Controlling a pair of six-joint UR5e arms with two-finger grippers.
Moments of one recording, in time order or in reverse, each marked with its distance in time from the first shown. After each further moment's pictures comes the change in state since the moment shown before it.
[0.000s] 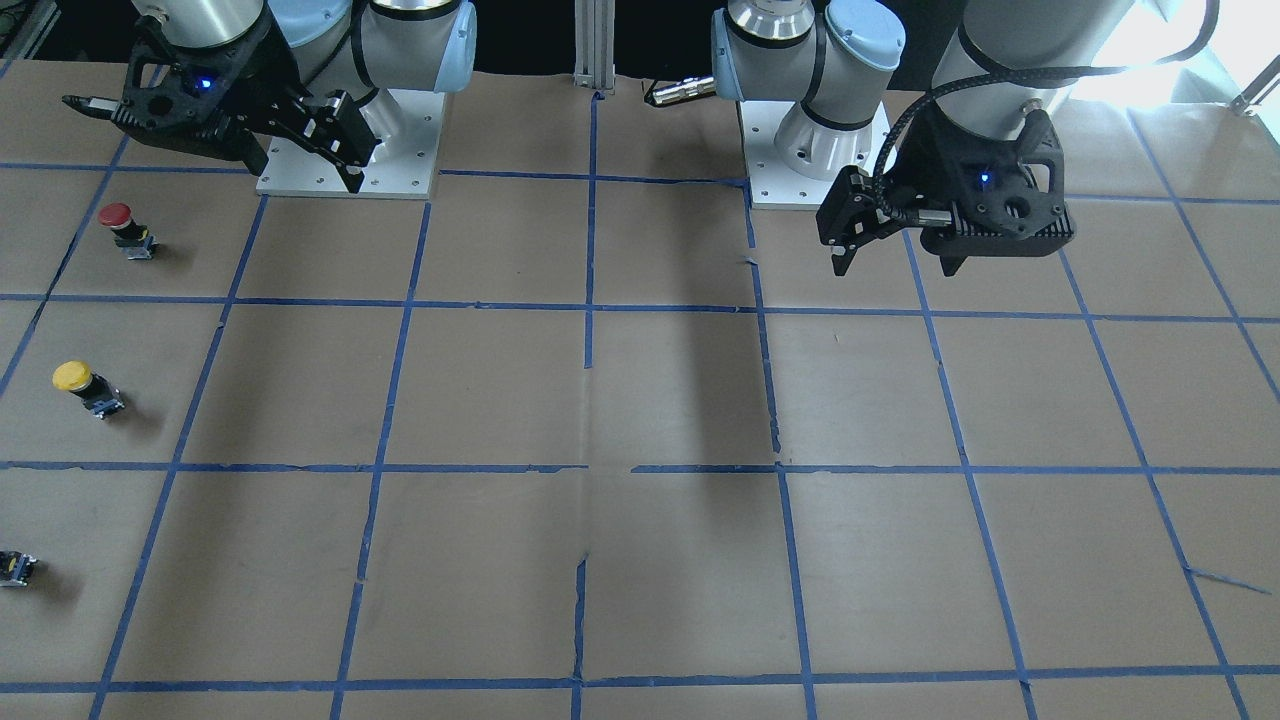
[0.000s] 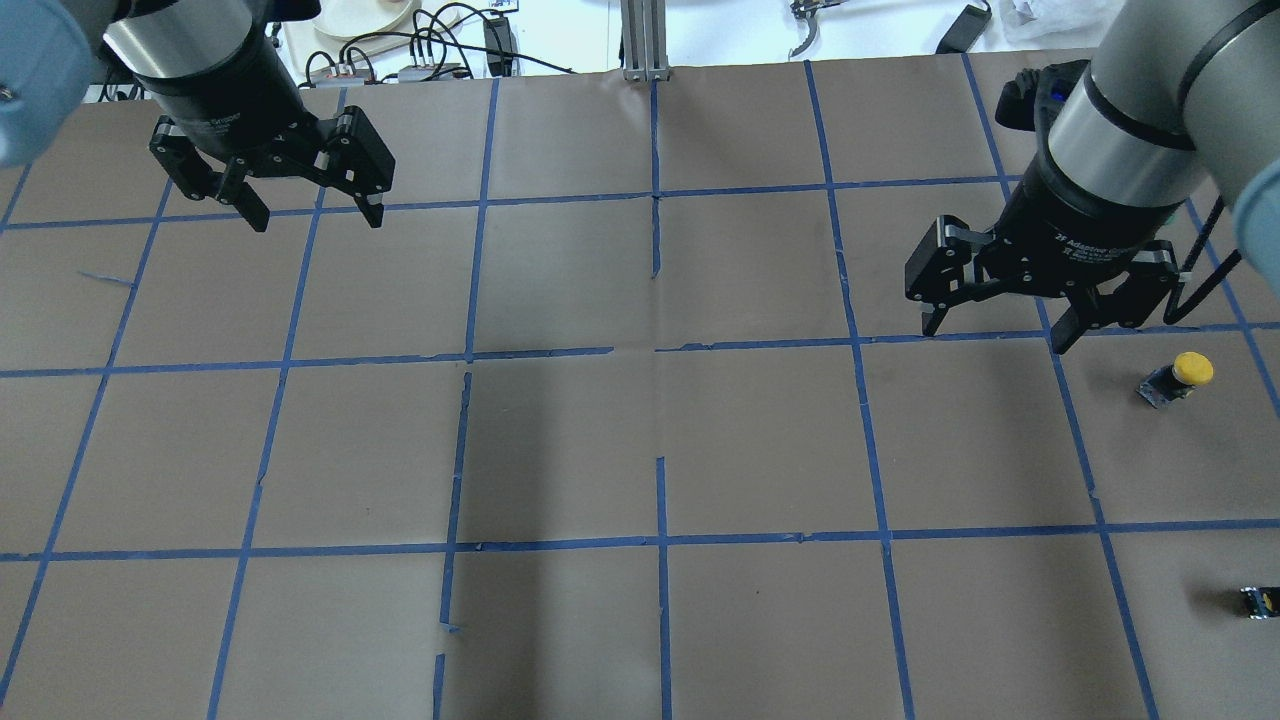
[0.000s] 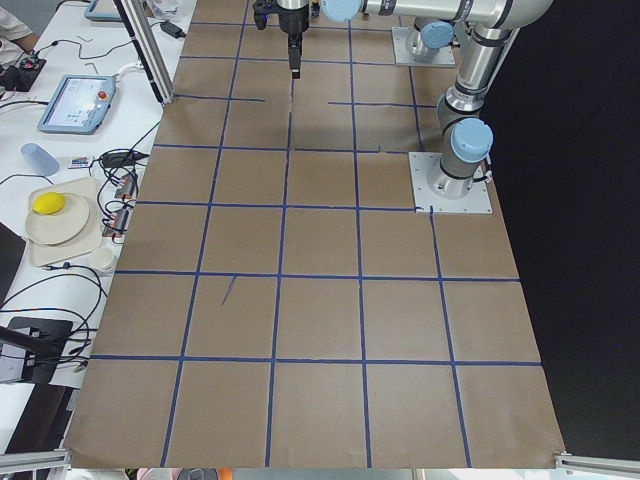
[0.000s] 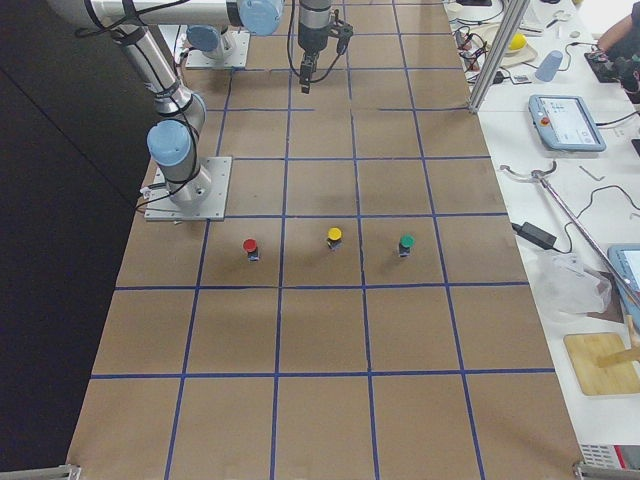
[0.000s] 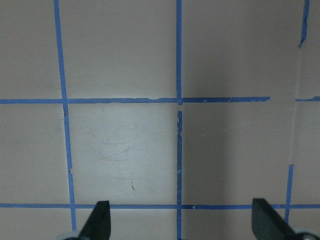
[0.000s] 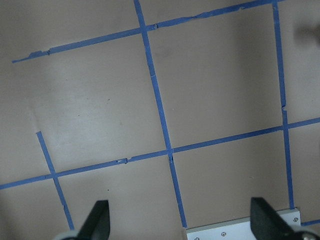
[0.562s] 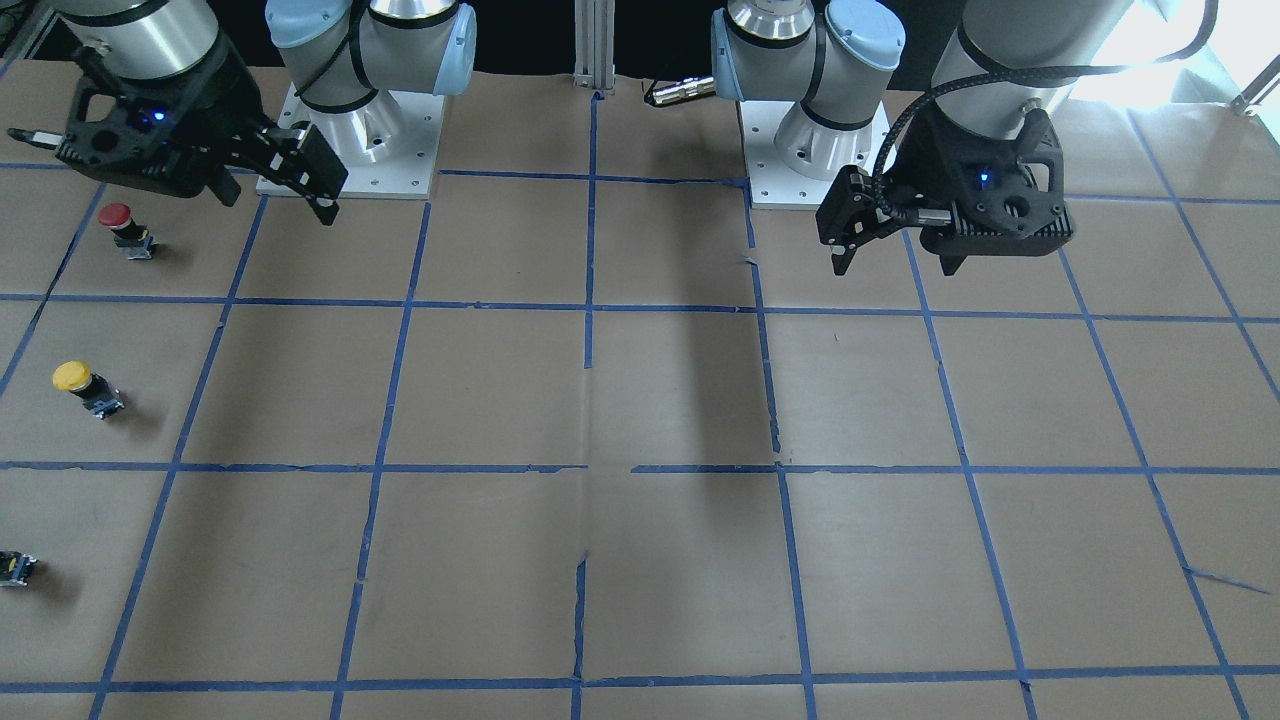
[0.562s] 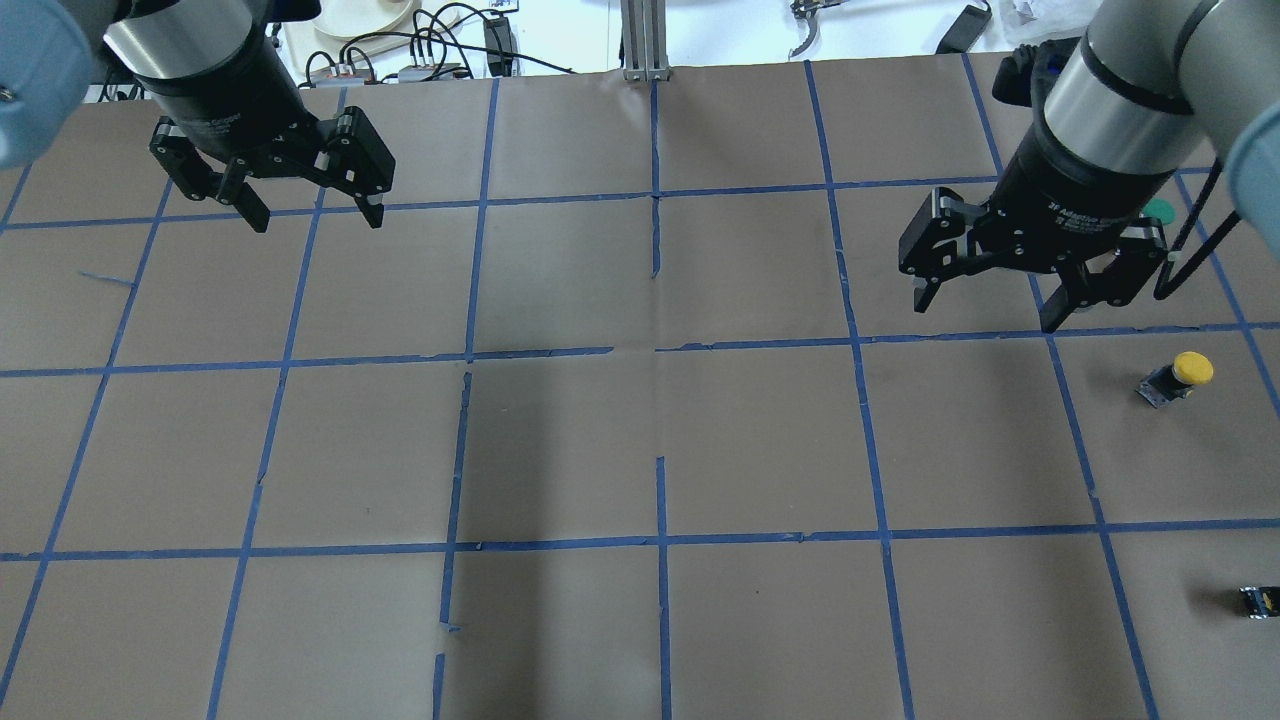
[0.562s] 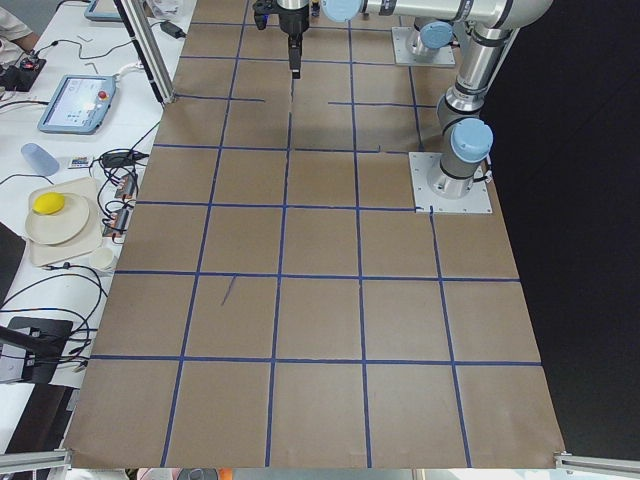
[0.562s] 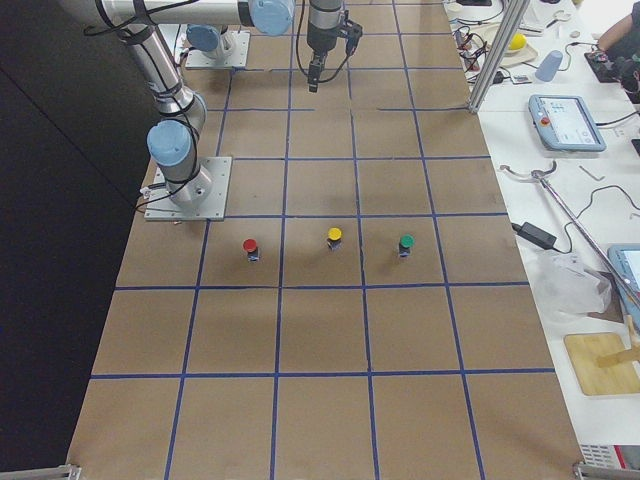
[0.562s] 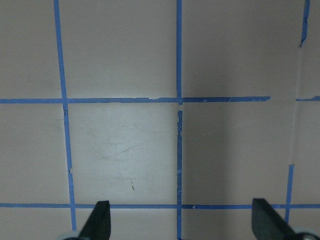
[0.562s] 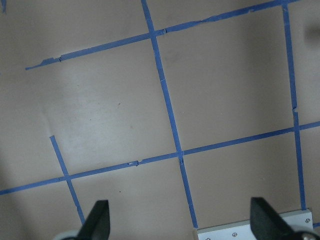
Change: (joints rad) left arm 0.000 0.000 -0.001 0.000 0.000 0.000; right arm -0.001 0.026 -0.028 0.016 0.037 0.017
